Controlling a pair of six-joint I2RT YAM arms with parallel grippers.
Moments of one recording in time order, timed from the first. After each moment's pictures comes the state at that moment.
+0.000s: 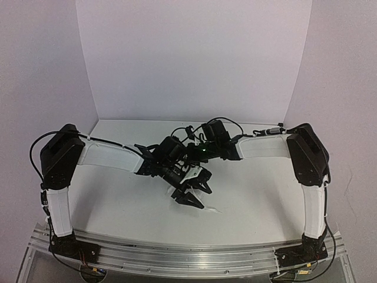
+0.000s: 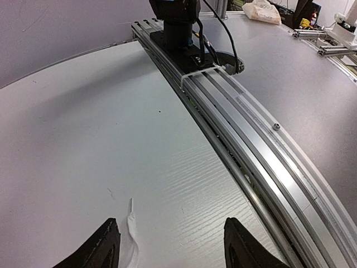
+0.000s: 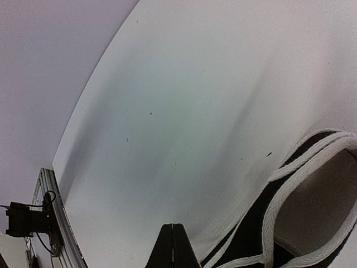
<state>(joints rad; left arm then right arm) -0.94 1.95 1.25 -0.09 0.96 0.71 0.74 2.11 1.48 0.00 -0.40 0.54</state>
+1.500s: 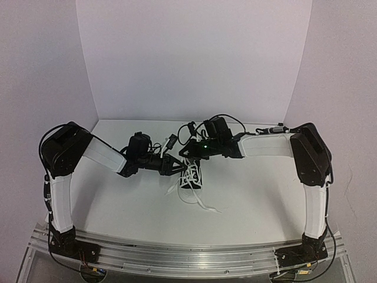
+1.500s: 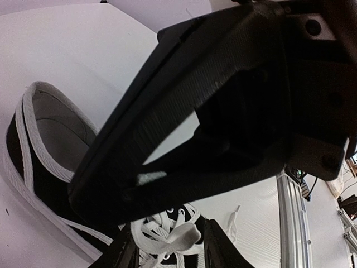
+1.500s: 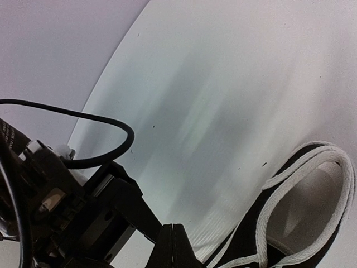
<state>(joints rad) -0.63 2.03 1.01 0.64 0.80 -0.30 0.73 2.09 1.48 0.01 -0.39 0.56</state>
